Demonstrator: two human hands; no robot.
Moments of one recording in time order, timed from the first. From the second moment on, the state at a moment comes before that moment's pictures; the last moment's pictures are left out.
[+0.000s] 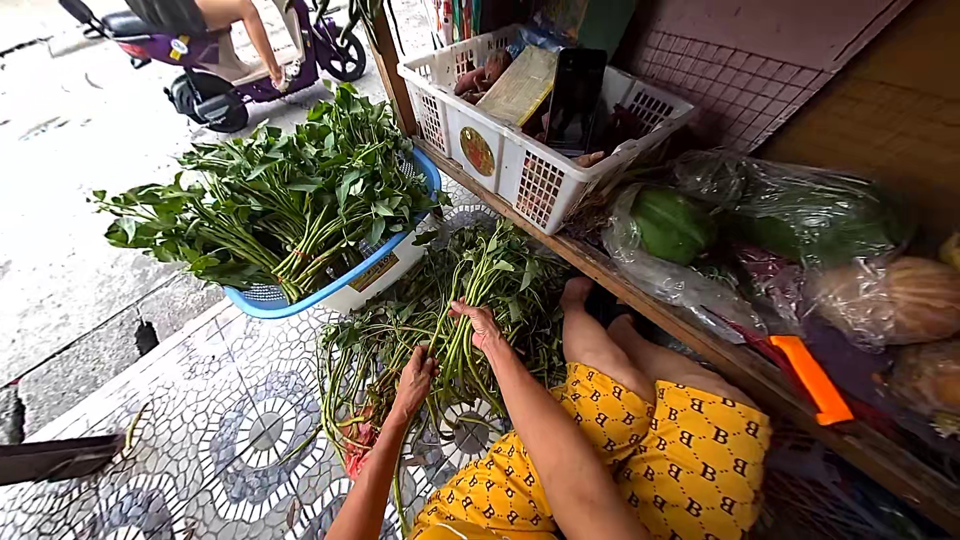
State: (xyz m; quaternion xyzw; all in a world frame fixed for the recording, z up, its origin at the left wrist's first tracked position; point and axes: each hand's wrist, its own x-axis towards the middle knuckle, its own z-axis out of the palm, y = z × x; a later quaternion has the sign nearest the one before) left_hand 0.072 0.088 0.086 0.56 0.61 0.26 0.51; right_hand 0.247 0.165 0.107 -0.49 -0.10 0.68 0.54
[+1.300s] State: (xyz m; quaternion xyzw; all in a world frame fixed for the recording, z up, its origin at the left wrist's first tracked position) left_hand 0.094 0.106 0.099 0.63 0.60 0.29 0.40; right_hand 0.250 0.162 0.112 -0.50 -0.02 0.62 0.61
